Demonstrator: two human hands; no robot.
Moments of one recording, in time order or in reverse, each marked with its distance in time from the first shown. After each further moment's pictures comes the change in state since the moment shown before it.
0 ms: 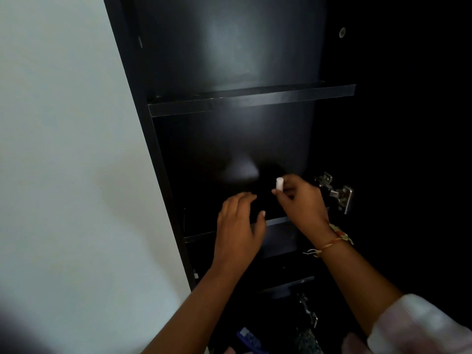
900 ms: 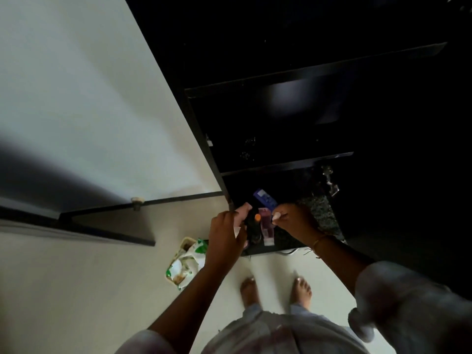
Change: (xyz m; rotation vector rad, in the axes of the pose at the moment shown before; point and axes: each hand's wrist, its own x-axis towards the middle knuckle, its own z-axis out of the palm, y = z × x) left_hand -0.297 -0.118 0.039 0.092 -0.518 -0.592; right_hand -0.266 0.166 0.139 -0.099 -0.931 0.374
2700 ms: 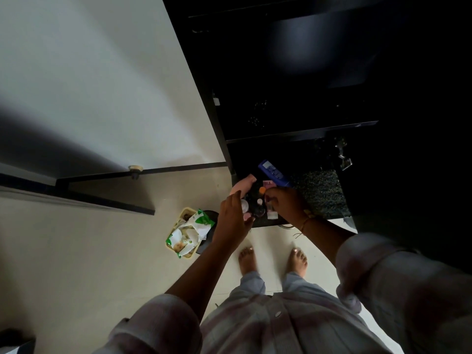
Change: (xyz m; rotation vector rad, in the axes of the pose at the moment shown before) left_hand -0.018 -0.022 0.034 -0.031 -0.202 -0.119; right_hand 0.012 0.024 0.064 -0.252 -0.017 -0.133
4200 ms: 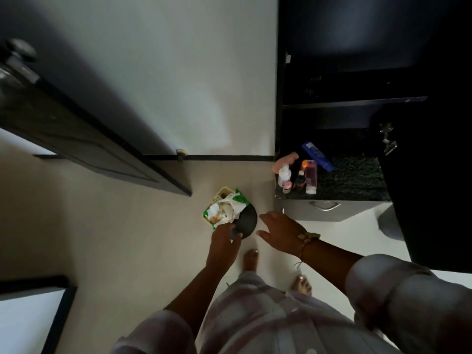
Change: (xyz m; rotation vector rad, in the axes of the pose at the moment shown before) left_hand -0.193 -0.106 -0.012 -0.146 0.151 -0.377; right_hand -0.144 -0.121 0.080 -0.151 -0.372 -0.194
